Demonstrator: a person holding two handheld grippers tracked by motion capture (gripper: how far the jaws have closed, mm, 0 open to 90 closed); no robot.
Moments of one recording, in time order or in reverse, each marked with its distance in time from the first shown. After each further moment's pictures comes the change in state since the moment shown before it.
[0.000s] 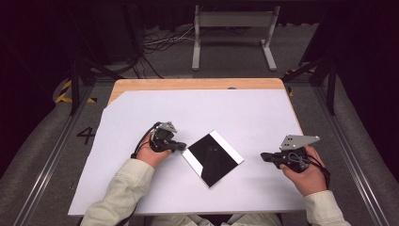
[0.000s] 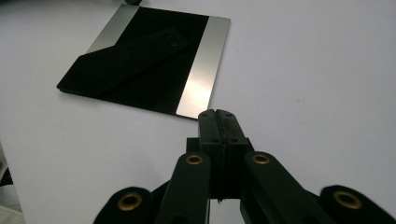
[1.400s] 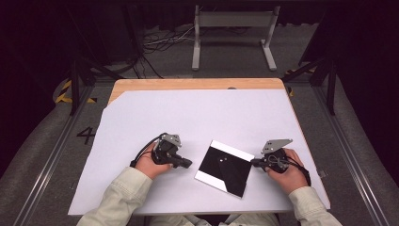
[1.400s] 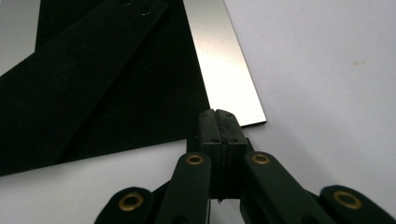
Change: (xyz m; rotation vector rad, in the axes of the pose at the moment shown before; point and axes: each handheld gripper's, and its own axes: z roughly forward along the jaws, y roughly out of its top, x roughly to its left) left arm -0.039 -0.006 -0.007 0.066 -0.186 0.069; right arm -0.006 -0.020 0.063 0.145 0.018 -0.018
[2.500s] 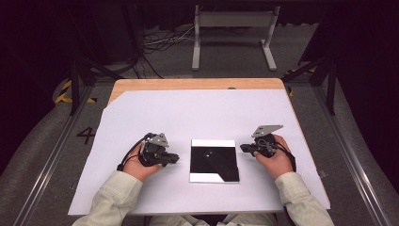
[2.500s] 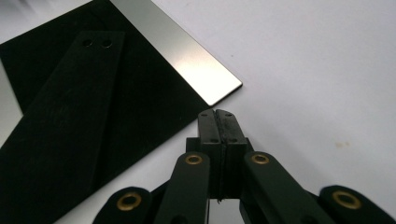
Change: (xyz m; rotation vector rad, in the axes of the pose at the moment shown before) left arm -0.002 -0.024 -0.030 -0.034 0.229 0.003; right arm -0.019 0.037 0.022 -0.084 0.000 0.072
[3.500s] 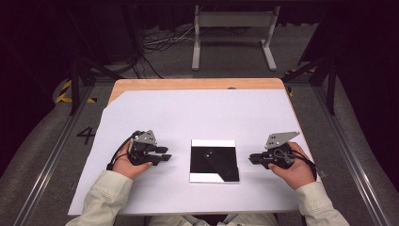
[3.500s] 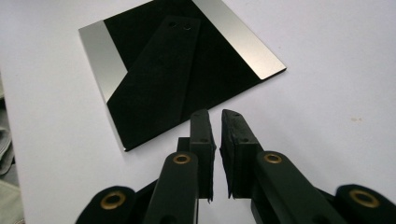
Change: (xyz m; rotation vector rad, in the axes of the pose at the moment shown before) left arm 0.017 -0.016 -0.021 -0.080 0.036 0.003; right arm 0.023 -0.008 -0.056 0.020 0.112 -0.124
